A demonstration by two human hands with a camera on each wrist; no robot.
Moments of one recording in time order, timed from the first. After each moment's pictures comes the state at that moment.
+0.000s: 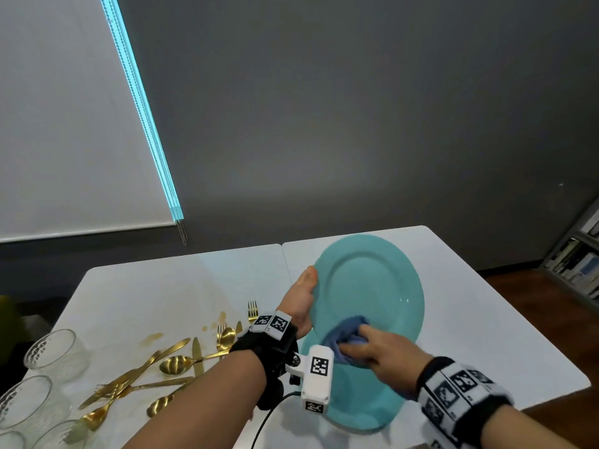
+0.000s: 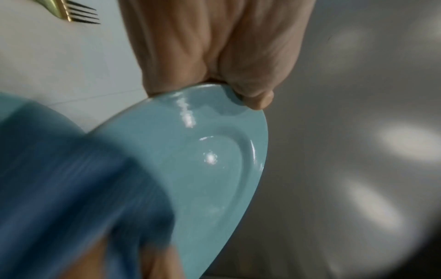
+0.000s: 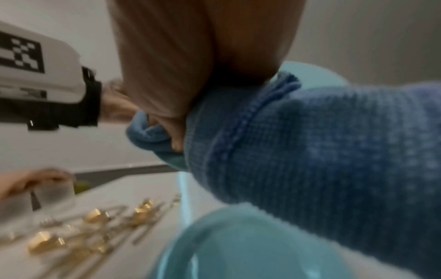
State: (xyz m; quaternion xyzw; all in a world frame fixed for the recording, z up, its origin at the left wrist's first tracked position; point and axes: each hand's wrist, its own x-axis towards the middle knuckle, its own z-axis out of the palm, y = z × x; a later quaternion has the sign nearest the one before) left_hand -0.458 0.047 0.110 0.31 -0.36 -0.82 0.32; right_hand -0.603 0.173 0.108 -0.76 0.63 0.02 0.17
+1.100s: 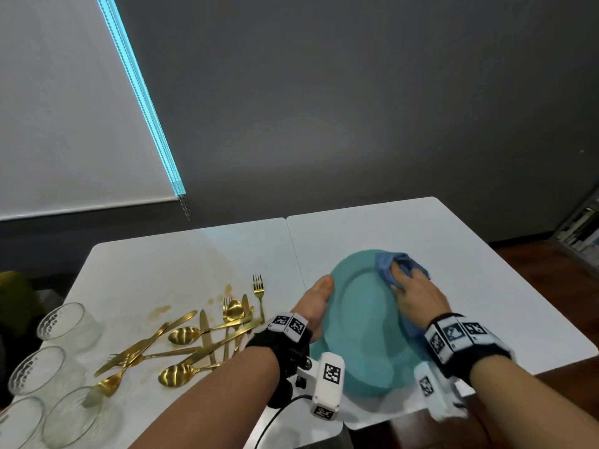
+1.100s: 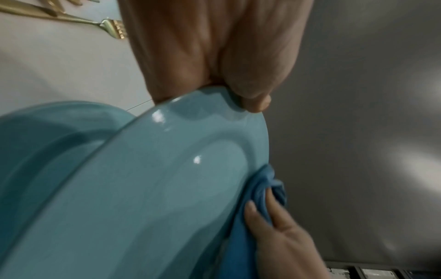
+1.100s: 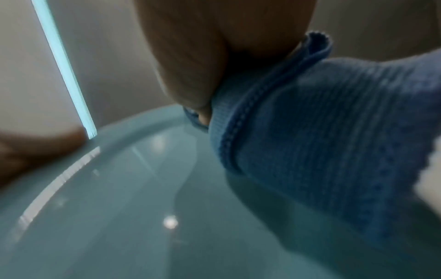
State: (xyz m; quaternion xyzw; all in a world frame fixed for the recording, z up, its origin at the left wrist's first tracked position) left_hand -0.461 0.077 0.061 0.41 -0.42 -0.77 0.25; right_hand -0.646 0.146 0.098 -0.55 0.82 -0.07 0.13
